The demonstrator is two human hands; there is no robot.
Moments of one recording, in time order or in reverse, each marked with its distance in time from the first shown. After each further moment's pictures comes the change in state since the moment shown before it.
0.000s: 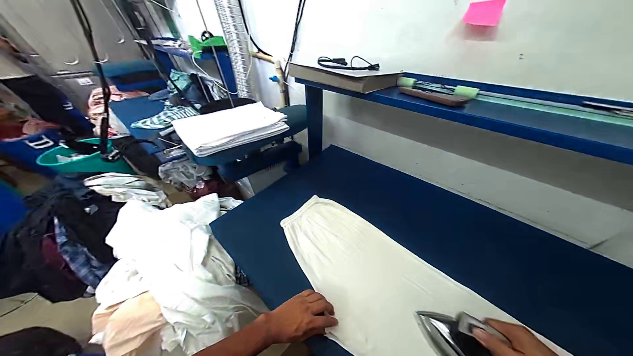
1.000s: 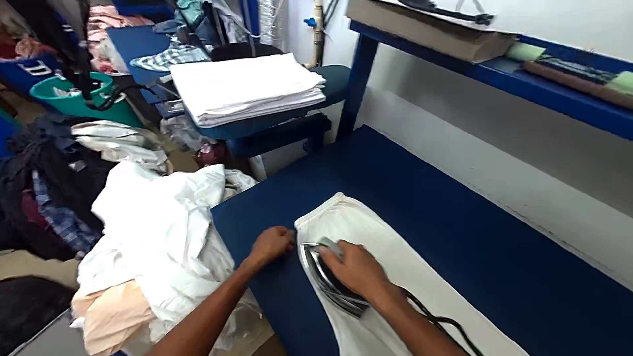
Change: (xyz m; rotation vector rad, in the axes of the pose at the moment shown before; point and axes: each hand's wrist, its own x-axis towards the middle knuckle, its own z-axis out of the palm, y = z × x) left_hand -0.030 -0.167 -0.086 -0.693 0.206 -1.531; right_hand 0.277 -0.296 0.114 -0.197 -0.213 0.007
